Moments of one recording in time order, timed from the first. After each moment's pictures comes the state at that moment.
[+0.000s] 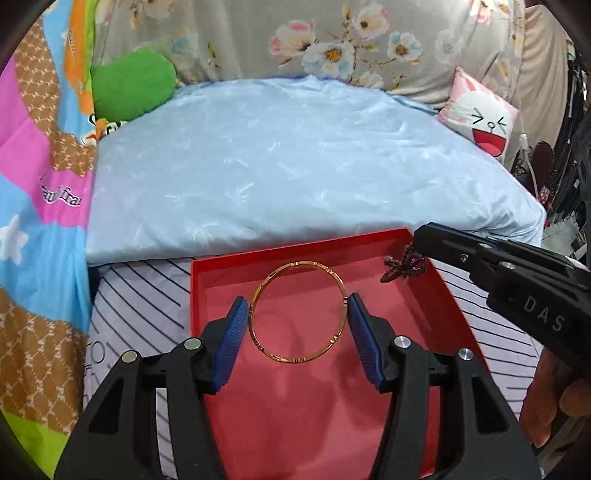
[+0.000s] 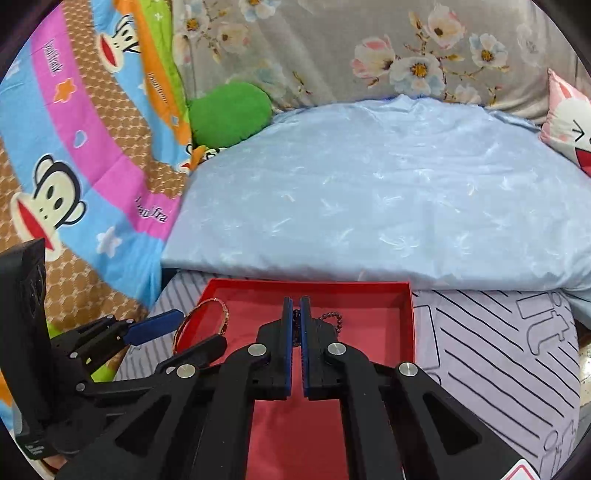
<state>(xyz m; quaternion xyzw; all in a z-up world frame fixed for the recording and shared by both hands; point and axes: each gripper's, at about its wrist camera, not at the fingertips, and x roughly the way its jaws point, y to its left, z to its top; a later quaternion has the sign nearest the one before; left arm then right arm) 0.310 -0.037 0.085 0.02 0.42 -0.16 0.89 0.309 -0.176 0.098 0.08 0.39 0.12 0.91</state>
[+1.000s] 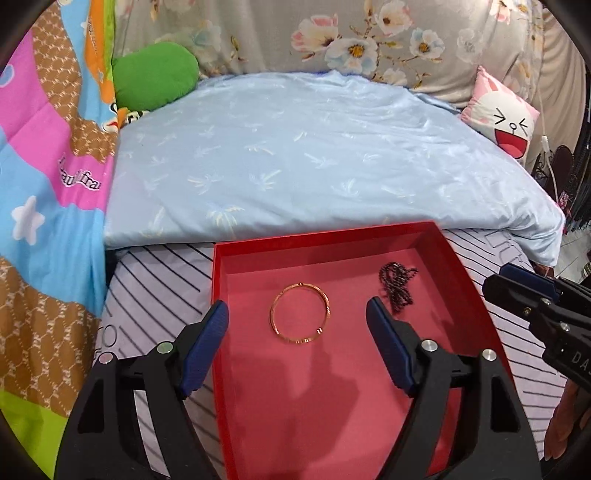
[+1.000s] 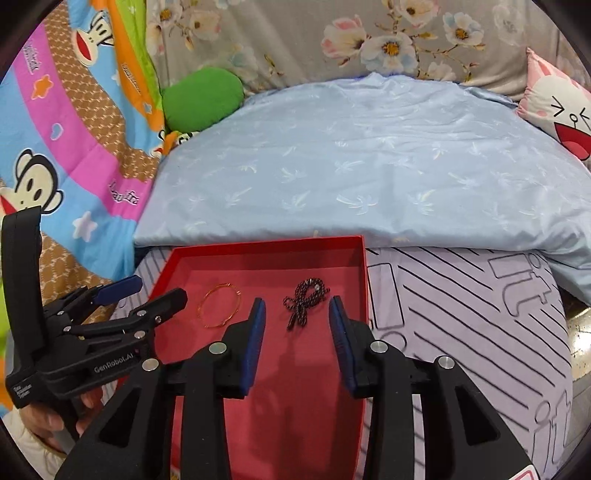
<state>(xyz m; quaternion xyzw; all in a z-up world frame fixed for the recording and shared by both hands) 0.292 -0.027 0.085 0.03 0.41 -0.12 0.90 0.254 -0.209 0.093 0.08 0.41 0.09 0.91</state>
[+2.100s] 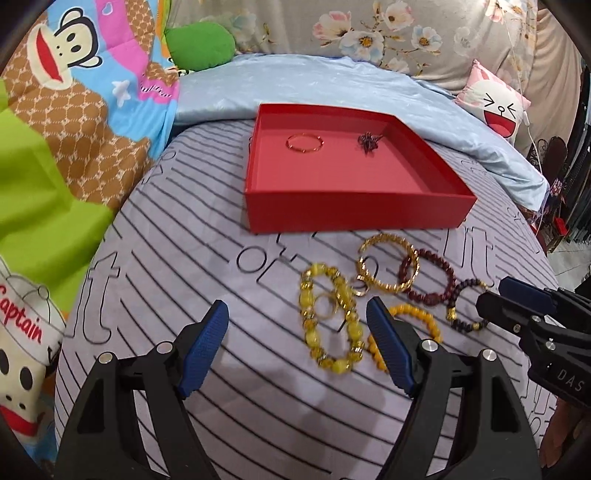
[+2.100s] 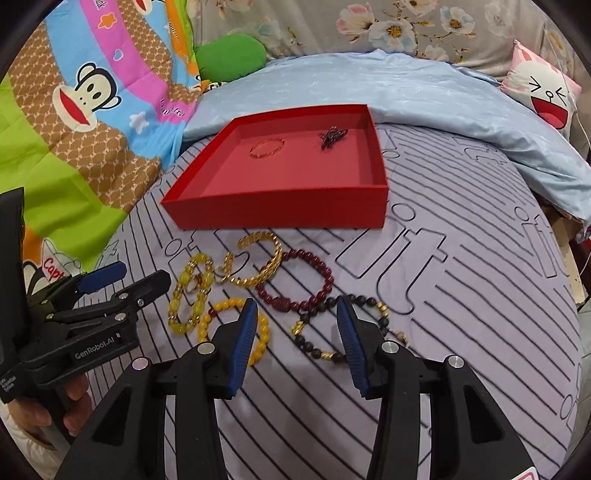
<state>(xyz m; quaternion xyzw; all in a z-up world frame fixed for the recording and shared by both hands) 0.067 0.012 0.034 0.00 0.43 -0.08 0.90 0.043 -0.176 0.038 0.04 0.45 0.10 0.89</state>
